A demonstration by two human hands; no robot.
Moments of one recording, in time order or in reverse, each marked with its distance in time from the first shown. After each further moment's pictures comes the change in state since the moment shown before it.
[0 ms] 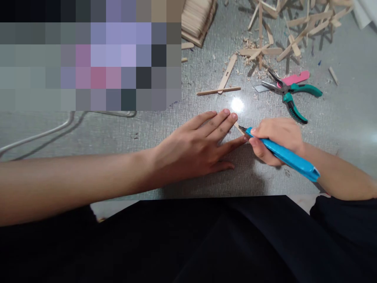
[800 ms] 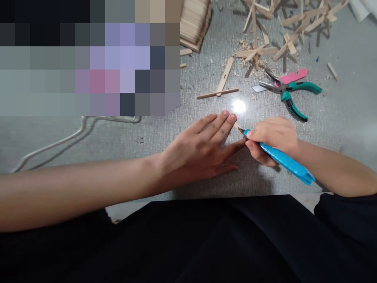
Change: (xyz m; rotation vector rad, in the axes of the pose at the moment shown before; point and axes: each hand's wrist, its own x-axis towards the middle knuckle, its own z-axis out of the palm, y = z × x) left_hand 0.007 0.013 -0.007 0.045 -0.059 -0.064; right_hand -0.004 0.001 0.017 -0.108 0.047 -0.043
